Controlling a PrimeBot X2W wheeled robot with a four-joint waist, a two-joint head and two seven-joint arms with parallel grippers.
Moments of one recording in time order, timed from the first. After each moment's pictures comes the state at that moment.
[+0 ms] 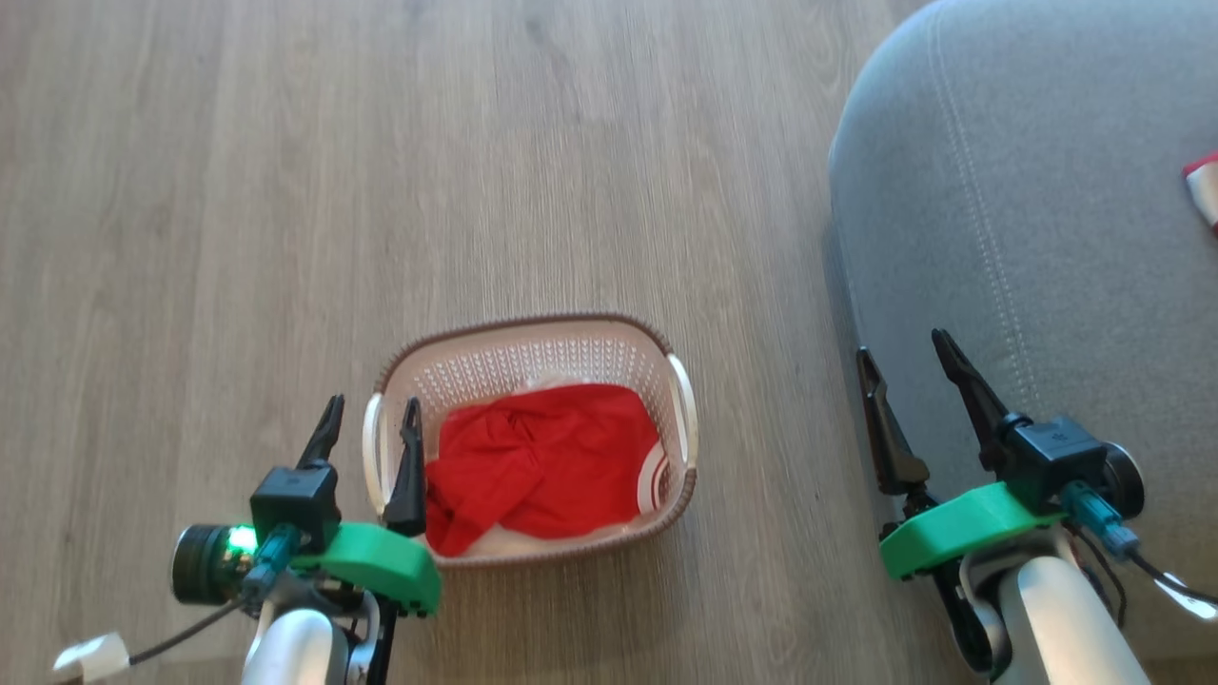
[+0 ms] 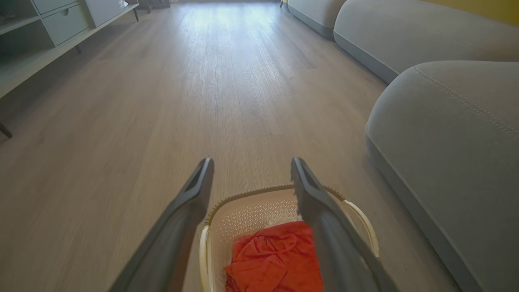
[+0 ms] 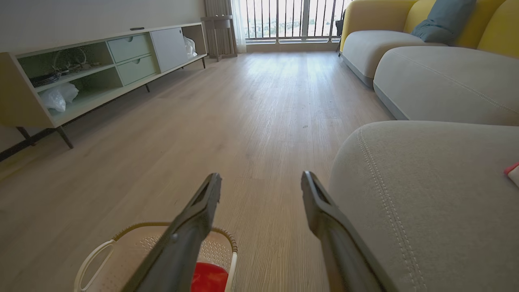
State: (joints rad) left arm -0.09 0.05 -0.16 0.24 -0.13 0.10 -0.26; right arm -0.11 -0.06 0.08 0.20 0.11 0.13 -0.26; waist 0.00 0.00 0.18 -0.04
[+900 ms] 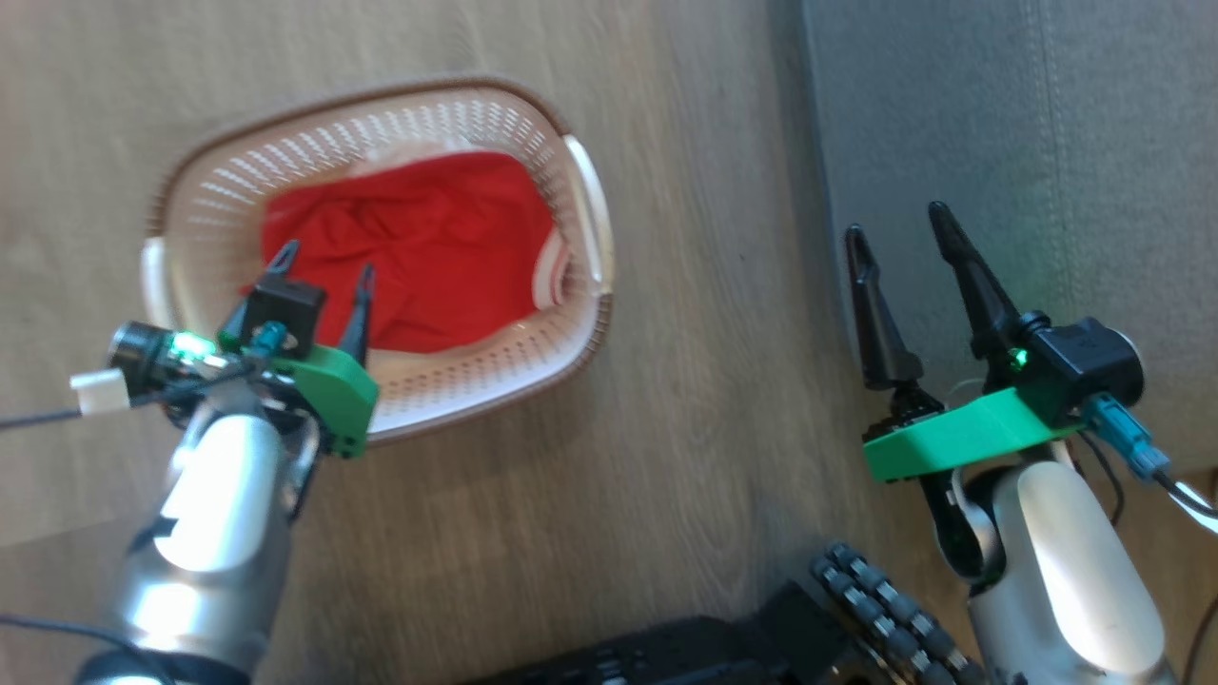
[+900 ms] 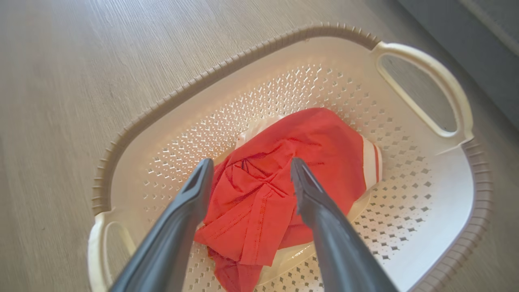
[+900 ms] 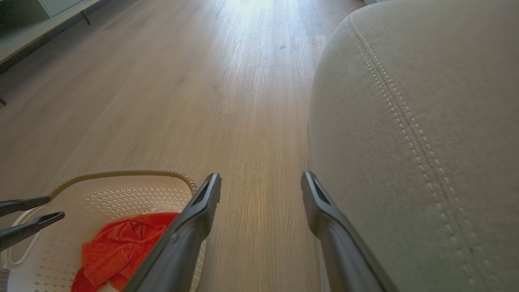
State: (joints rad) left arm -0.57 0.15 -0.21 0.73 0.03 0.01 -0.26; right arm -0.26 -0.06 0.11 0.13 0.16 0.13 -0.26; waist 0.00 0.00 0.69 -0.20
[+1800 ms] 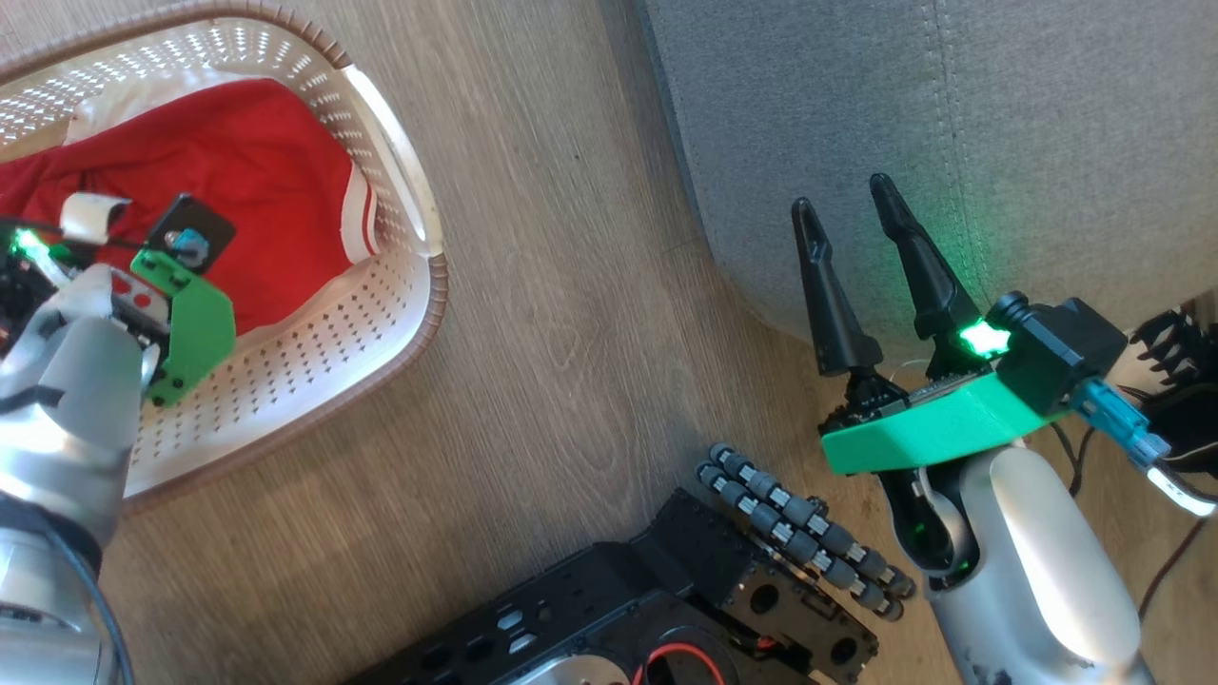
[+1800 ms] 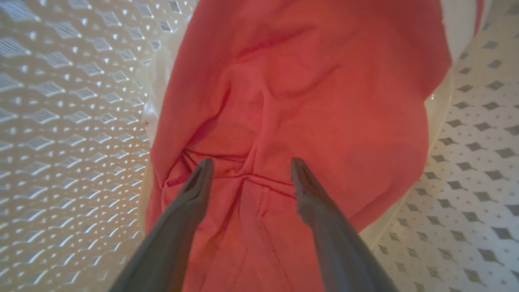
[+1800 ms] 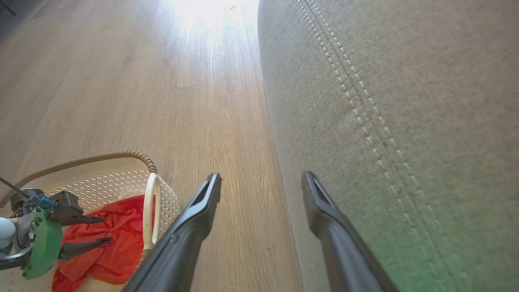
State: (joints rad) left arm -0.96 0.32 -0.46 1.25 0.26 0.00 -0.18; right arm -0.30 -0.05 0.22 0.08 0.34 0.13 -0.26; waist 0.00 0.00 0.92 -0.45
